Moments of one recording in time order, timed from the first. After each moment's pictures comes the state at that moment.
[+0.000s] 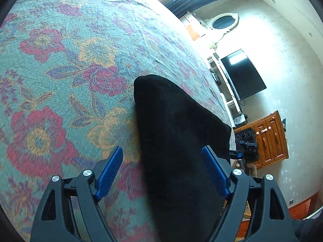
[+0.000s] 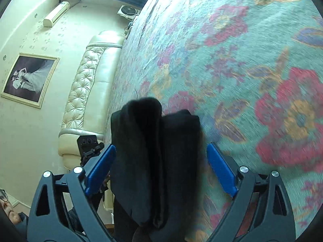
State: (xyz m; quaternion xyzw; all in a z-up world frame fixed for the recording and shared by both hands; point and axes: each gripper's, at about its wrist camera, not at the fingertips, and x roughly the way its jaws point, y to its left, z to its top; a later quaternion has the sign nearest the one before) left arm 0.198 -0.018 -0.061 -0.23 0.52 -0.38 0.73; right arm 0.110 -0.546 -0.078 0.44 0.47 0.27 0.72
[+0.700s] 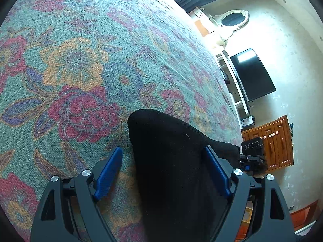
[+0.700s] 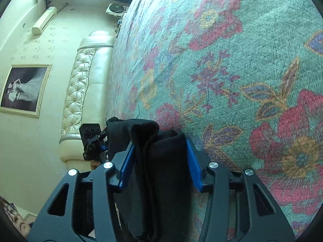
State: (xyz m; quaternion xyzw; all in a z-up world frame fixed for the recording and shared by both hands) left arm 0.242 -0.066 -0.076 -0.23 0.54 -0.36 0.73; right arm 0.123 -0.557 -0.093 0.45 0.50 0.25 0.70
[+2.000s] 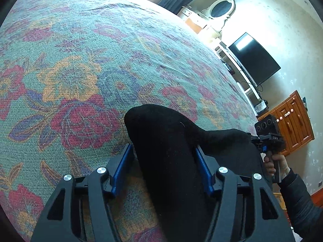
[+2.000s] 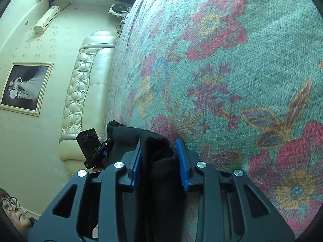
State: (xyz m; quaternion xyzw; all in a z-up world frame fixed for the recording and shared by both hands) left arm 0.226 -0.086 -0.075 -0.13 0.49 -0.36 0.78; right arm 0.145 -0.558 -0.106 0.45 0.50 0.25 0.70
